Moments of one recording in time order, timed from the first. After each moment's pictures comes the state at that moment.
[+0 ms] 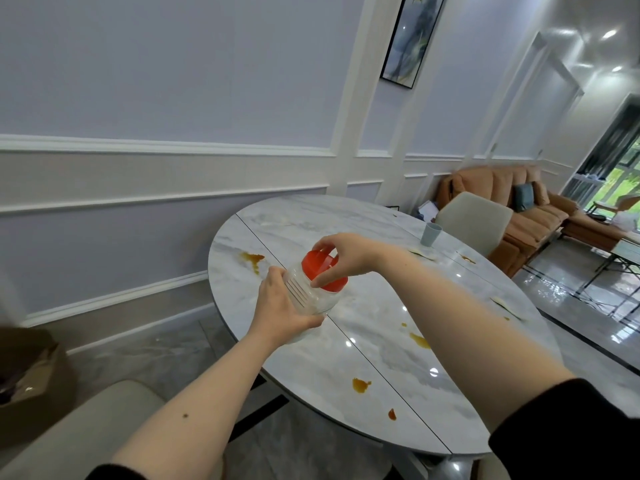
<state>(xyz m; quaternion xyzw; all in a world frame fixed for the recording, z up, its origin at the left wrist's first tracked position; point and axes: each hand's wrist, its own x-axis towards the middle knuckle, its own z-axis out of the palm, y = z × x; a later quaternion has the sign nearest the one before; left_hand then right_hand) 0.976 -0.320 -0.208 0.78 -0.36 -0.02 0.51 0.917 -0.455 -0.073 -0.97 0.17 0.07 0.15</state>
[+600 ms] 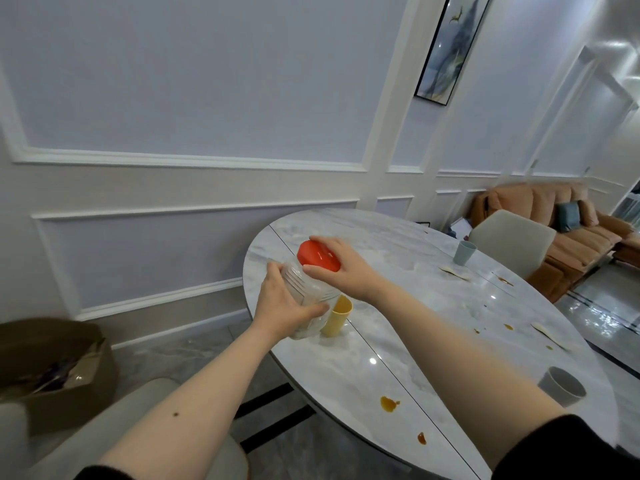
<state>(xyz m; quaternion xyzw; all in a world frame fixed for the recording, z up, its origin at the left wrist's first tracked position) 1.004 -0.275 -0.181 0.77 -0.29 -0.01 0.58 0.941 -0.405 -0.104 -0.94 0.08 -0.13 0.31</state>
